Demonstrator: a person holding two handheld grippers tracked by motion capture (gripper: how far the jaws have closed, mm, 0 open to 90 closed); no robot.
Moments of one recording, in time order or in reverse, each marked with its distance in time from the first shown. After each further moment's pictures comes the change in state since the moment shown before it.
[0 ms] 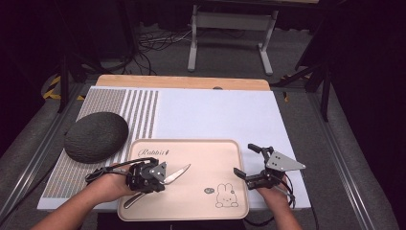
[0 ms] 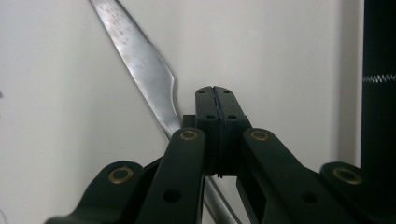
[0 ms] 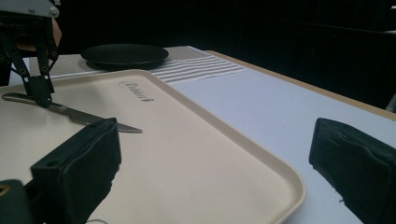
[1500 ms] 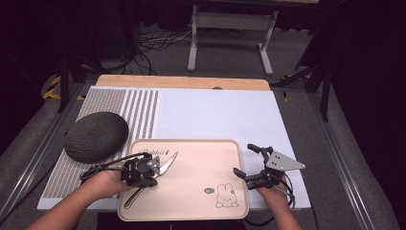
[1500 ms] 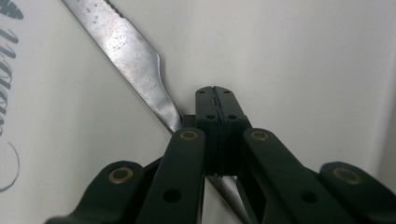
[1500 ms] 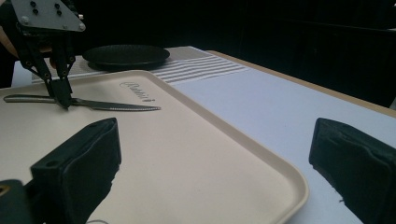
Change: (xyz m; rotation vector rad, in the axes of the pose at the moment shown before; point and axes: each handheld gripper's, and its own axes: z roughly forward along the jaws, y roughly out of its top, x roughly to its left) left arm 0.017 -0.017 0.001 0.061 0.050 -0.139; right arm -0.001 -0.001 0.001 -0.002 0.007 0.011
